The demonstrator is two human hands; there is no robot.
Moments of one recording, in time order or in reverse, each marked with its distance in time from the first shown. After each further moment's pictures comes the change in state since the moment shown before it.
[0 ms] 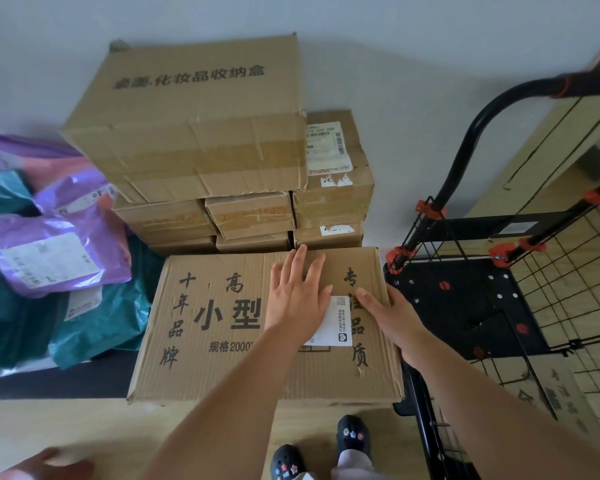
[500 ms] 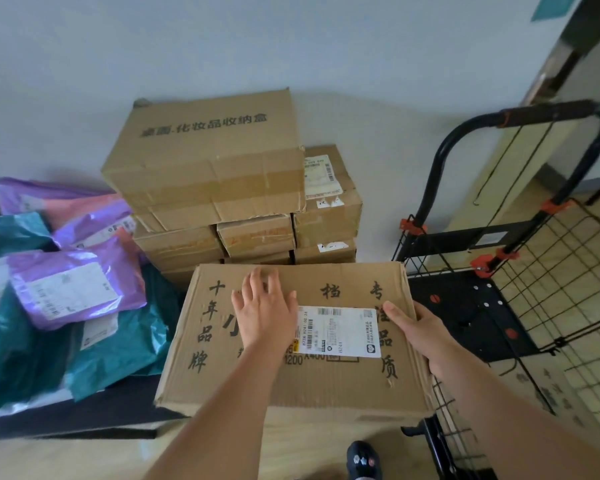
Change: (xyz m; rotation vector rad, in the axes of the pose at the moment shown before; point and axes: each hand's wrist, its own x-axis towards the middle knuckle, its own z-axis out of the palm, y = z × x) left_hand -0.025 -0.033 -0.036 0.053 0.132 -0.256; right_hand -0.044 0.005 -0.027 0.078 0.139 0.020
